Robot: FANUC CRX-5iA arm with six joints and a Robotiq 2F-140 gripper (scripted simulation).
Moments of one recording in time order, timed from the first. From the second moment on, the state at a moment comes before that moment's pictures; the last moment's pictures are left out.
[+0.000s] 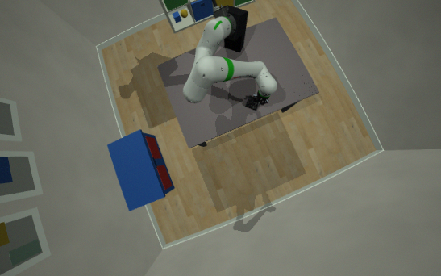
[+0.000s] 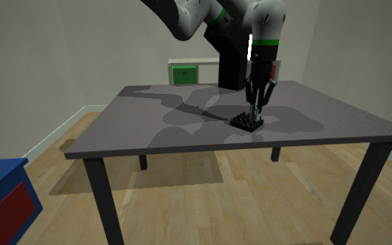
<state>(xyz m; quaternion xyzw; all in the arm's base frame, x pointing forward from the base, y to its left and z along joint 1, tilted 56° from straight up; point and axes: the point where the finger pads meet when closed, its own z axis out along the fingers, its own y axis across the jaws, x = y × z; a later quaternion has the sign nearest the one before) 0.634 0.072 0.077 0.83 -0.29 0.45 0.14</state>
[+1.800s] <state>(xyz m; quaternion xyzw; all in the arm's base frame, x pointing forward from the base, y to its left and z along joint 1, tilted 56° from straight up) 0.643 0.066 0.069 0.83 -0.29 0.45 0.14</state>
